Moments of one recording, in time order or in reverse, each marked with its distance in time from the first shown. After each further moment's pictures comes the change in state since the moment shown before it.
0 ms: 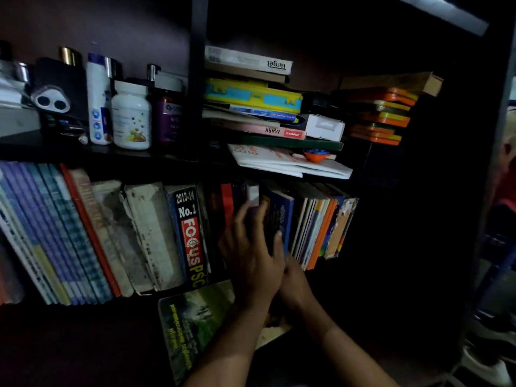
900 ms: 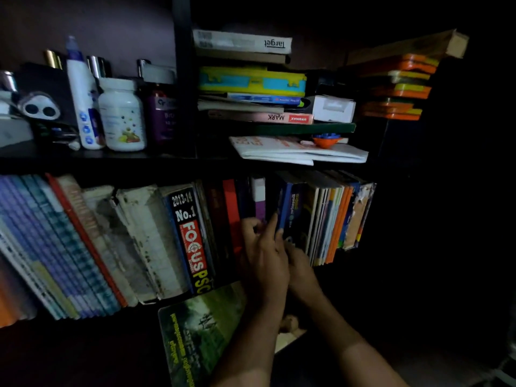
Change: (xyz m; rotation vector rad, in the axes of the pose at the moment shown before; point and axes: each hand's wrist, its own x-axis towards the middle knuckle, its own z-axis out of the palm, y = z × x) left_hand -0.003 -0.015 0.010 0.024 -0.097 -0.093; right_hand 0.015 -0.005 0.019 0.073 -0.039 -0.089
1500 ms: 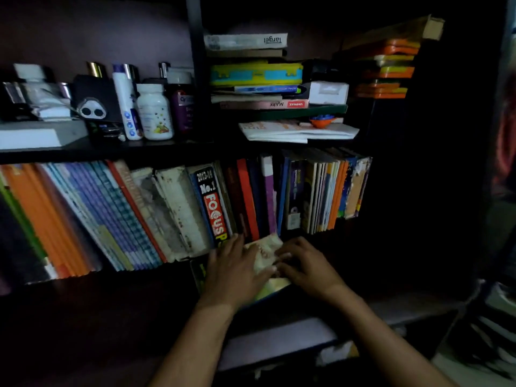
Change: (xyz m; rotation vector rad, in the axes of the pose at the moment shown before) left_hand -0.032 -0.039 -0.125 0.674 -0.907 0.127; right_hand -0.078 -0.007 -0.015 -0.451 -0.195 -0.046
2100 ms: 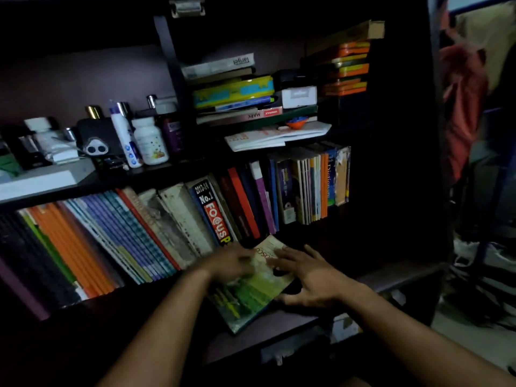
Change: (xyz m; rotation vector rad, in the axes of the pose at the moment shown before) left_hand 0.017 -0.034 -0.050 -0.259 -0.502 0.091; right_hand -0.043 -0.024 -0.009 -0.264 -0.274 -0.123
